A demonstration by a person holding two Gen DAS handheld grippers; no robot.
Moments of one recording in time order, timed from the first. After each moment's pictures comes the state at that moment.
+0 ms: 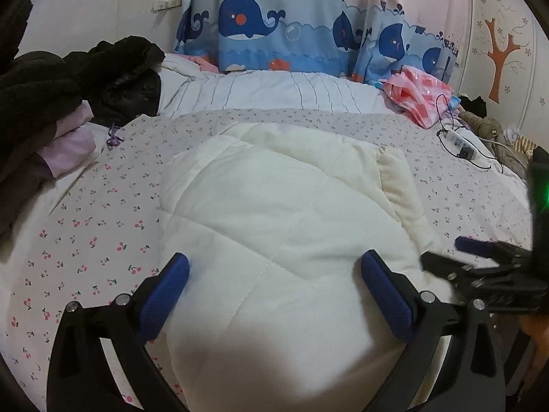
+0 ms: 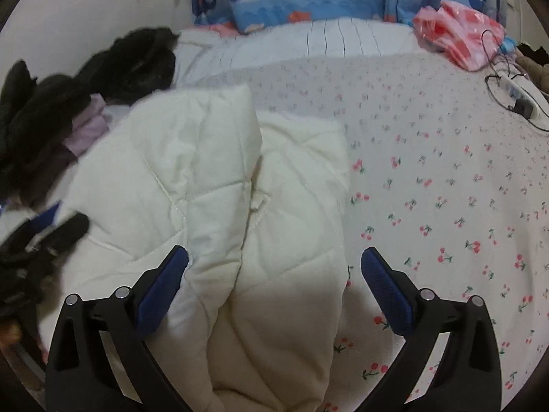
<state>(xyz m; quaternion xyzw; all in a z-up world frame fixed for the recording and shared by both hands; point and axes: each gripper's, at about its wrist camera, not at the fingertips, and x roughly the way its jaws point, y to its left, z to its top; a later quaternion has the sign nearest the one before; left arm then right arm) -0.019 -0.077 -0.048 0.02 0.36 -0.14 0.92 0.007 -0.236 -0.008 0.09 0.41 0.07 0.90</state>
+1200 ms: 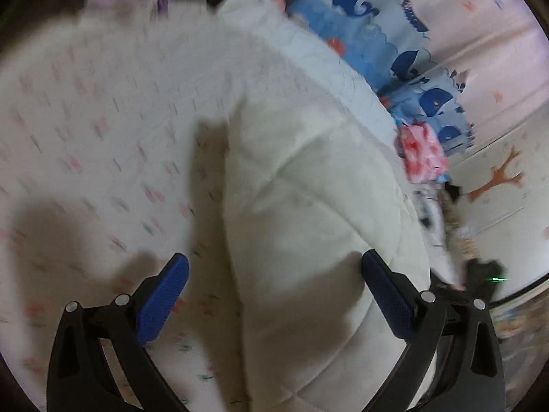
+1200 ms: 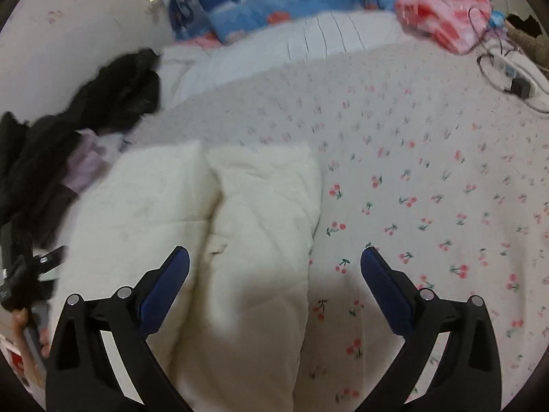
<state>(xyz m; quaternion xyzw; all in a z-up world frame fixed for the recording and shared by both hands) 0.036 0.050 -0.096 -0.30 0.49 -0.19 0.80 0.052 -0.277 -0.011 0.15 0.45 0.05 0.88</state>
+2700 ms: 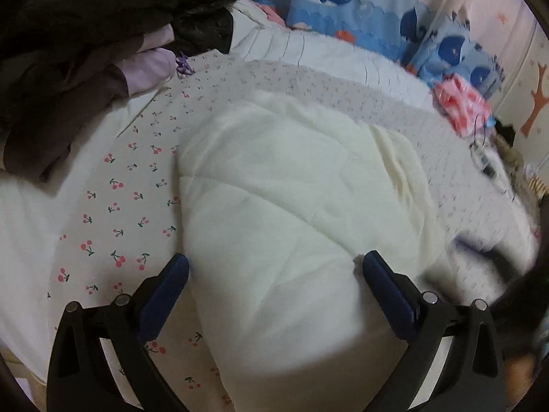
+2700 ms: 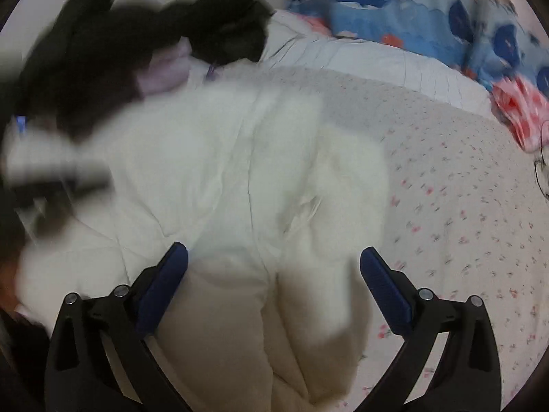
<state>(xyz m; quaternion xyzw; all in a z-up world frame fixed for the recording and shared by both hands) -0.005 0.055 -0.035 -0.07 0.47 -0.09 0.88 -0.006 -0.083 0.004 -0.04 0.41 0.16 0.90</state>
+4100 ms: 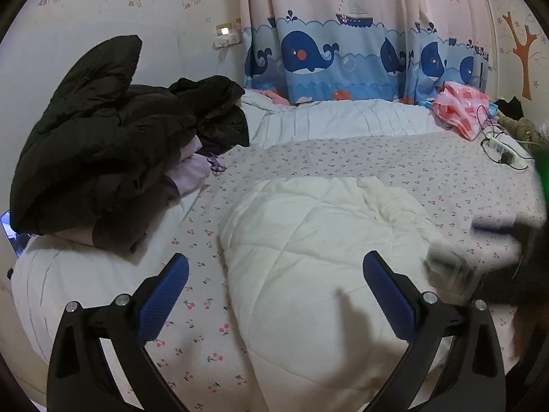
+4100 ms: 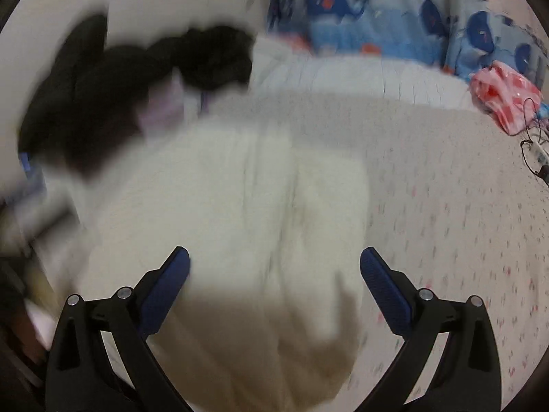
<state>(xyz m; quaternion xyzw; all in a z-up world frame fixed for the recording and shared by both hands) -0.088 0.028 0.019 0.08 0.31 -0.03 0.95 -0.020 -0.097 0.024 -0.01 0.41 0.14 0.90</state>
